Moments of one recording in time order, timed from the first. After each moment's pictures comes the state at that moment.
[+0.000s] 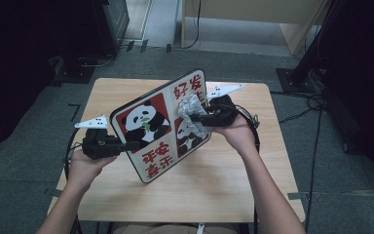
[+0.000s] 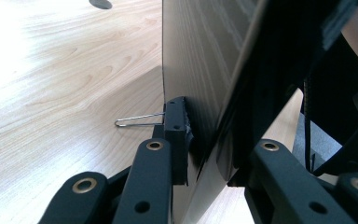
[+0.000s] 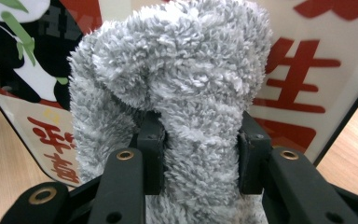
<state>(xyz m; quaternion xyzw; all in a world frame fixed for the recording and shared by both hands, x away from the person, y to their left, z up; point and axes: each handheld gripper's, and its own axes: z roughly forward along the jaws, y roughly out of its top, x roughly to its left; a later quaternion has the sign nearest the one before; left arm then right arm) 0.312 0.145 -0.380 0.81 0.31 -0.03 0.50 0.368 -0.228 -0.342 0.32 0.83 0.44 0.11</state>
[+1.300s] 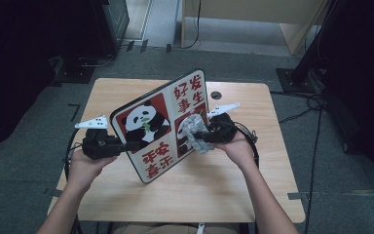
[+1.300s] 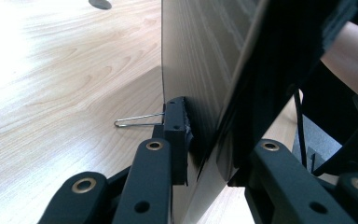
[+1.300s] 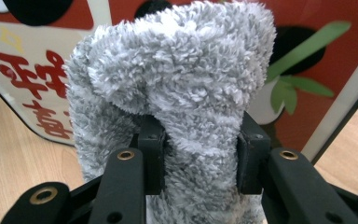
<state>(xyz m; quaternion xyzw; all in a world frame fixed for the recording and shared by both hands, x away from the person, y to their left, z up) 0.311 0.145 -0.380 0.81 0.31 -0.03 0.50 0.357 -0.237 -0.404 0.35 0.84 0.40 0.06</state>
